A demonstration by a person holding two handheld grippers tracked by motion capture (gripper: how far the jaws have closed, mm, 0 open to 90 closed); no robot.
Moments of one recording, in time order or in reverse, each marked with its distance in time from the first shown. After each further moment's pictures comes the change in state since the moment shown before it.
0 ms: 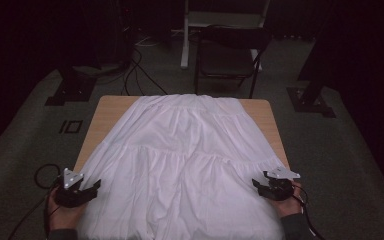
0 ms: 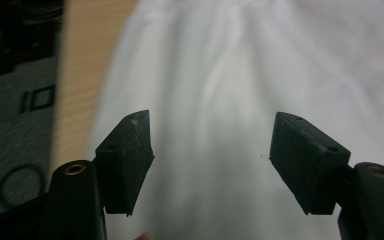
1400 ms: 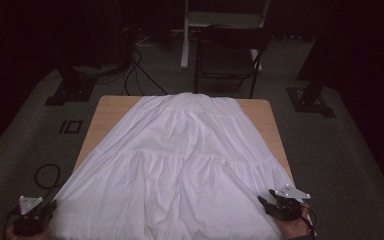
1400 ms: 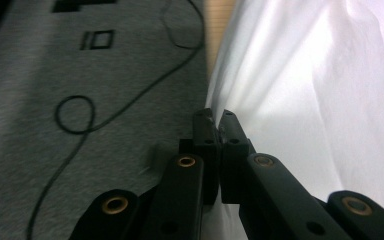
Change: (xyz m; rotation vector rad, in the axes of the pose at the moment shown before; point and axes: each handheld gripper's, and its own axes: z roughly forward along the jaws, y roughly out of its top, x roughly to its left) left arm 0.061 -0.075 -0.055 0.057 0.176 -0.197; right arm 0.021 -0.045 -0.032 0.033 0.013 0.087
